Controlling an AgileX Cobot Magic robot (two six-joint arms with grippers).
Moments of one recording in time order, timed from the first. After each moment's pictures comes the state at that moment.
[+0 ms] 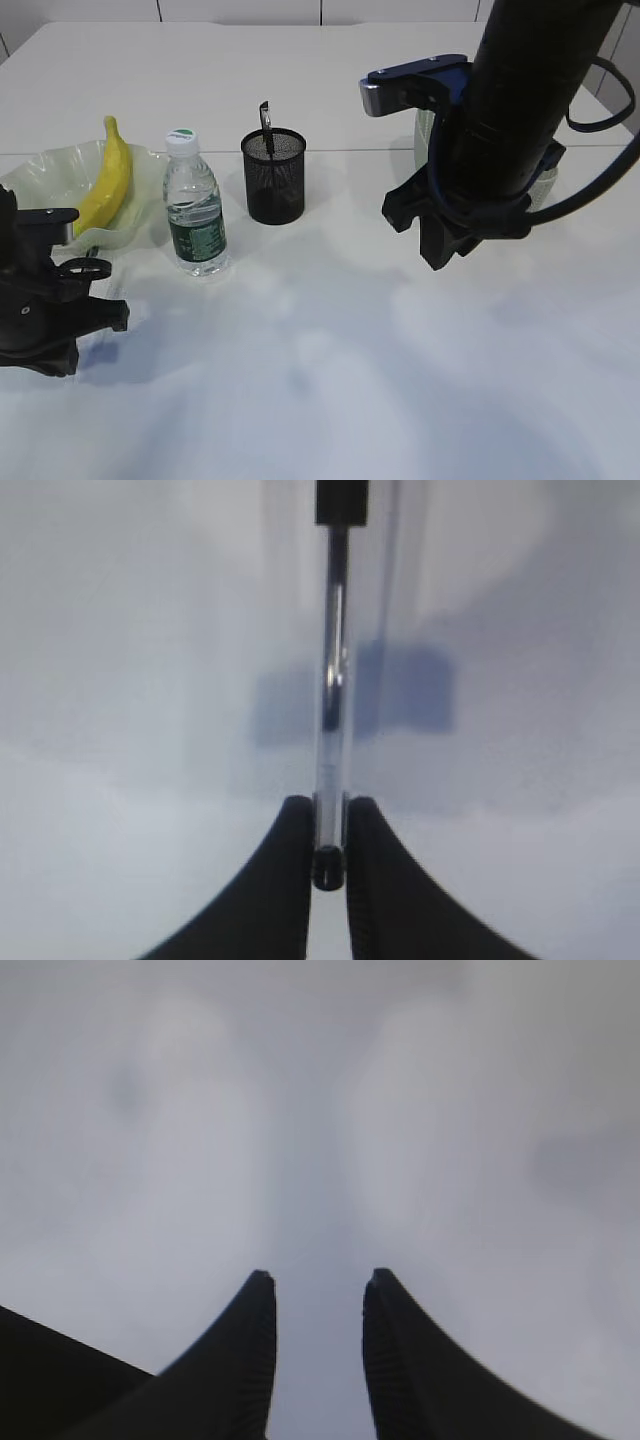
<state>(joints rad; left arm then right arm) -0.38 1.71 -0.81 0.22 0.59 -0.74 0.52 1.72 -1.45 0.02 1.23 0.01</state>
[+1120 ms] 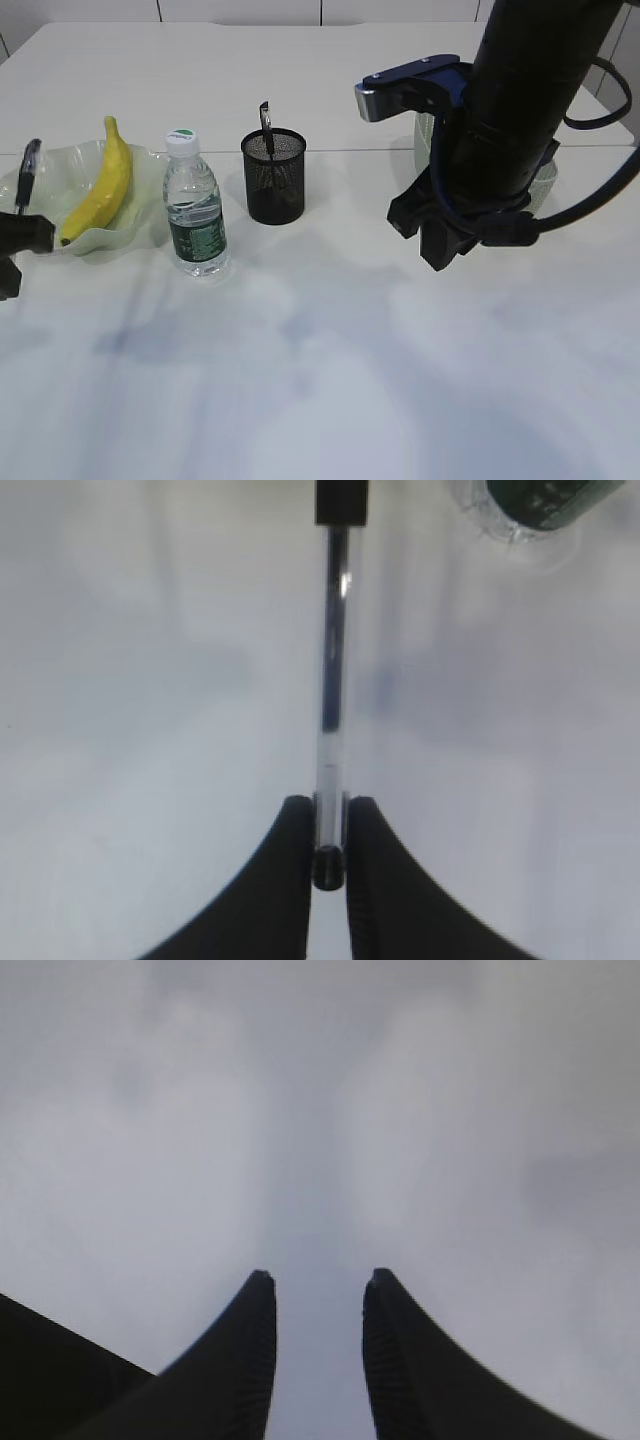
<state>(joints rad) -0.38 1.30 -0.81 0.22 0.73 -0.69 0.52 1.72 -1.45 0.02 1.23 -0.08</state>
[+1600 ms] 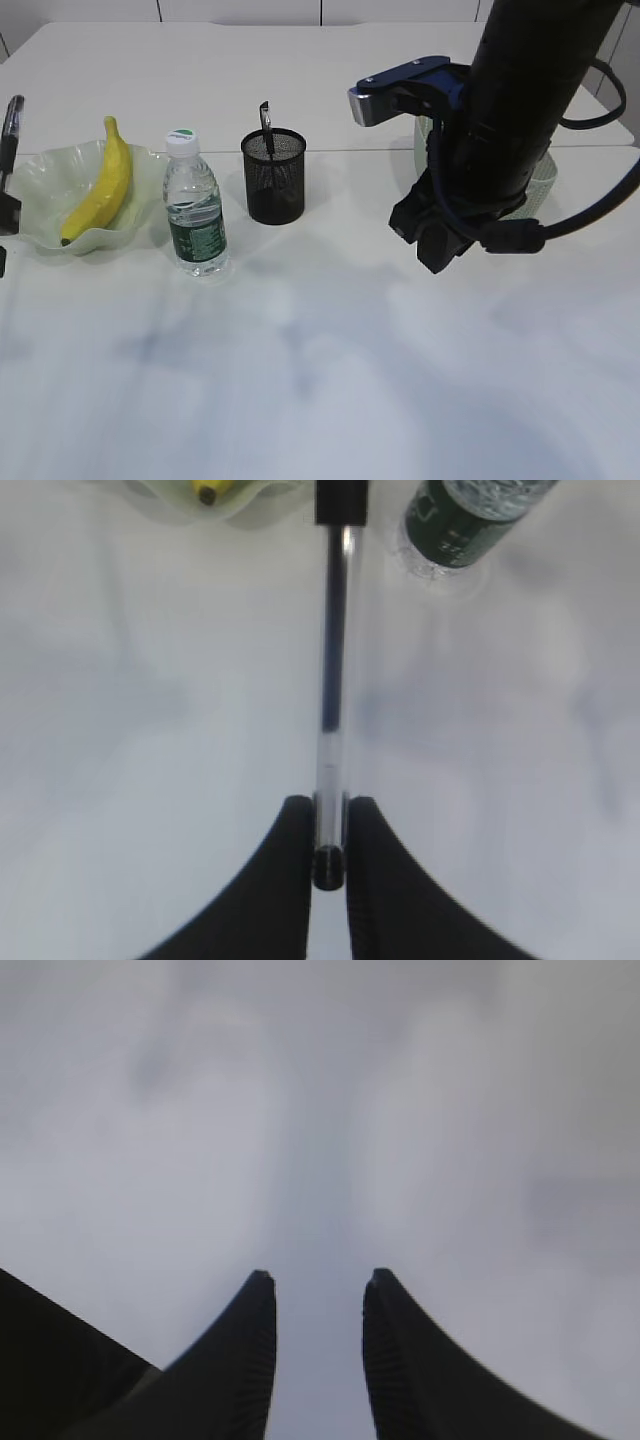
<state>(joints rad) -0.44 1.12 -0.80 0.20 0.76 -0.67 0.52 1.72 -1.45 0.04 1.23 -0.16</state>
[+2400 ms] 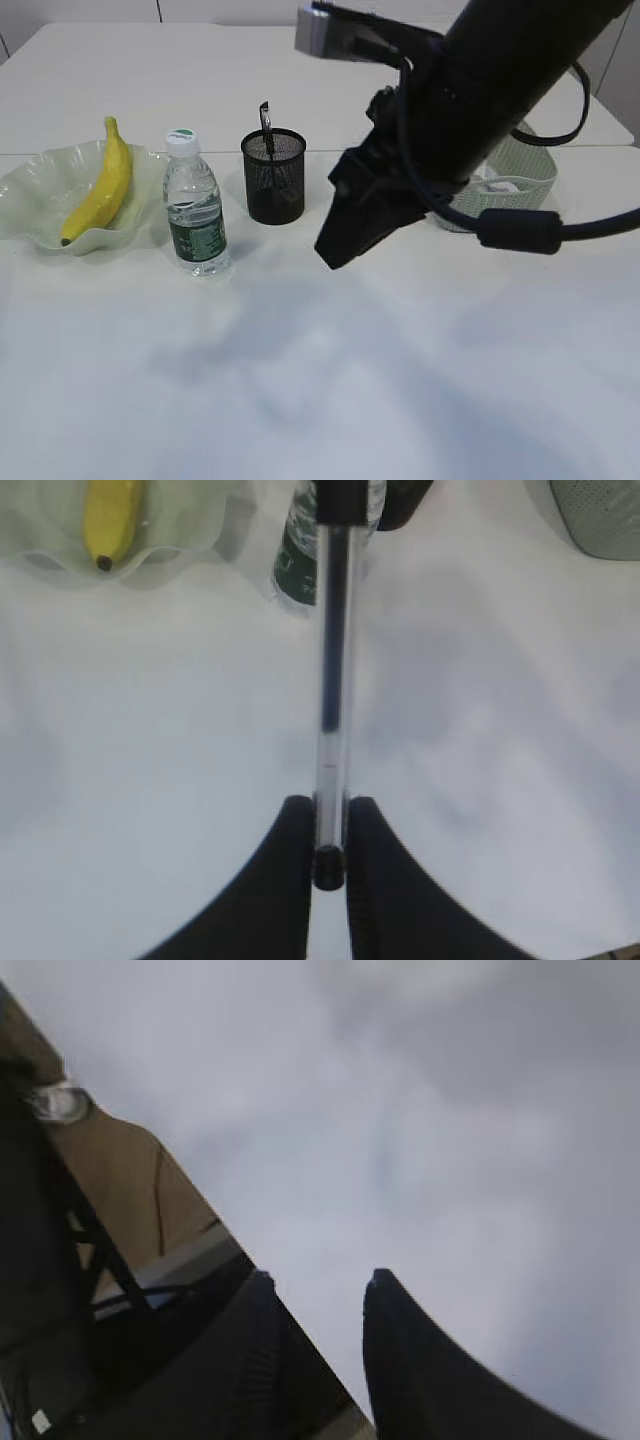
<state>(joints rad) -0.55 0.90 -0.80 0.14 0.79 -0.64 0.52 1.66 -1.45 0.50 1.21 -0.43</state>
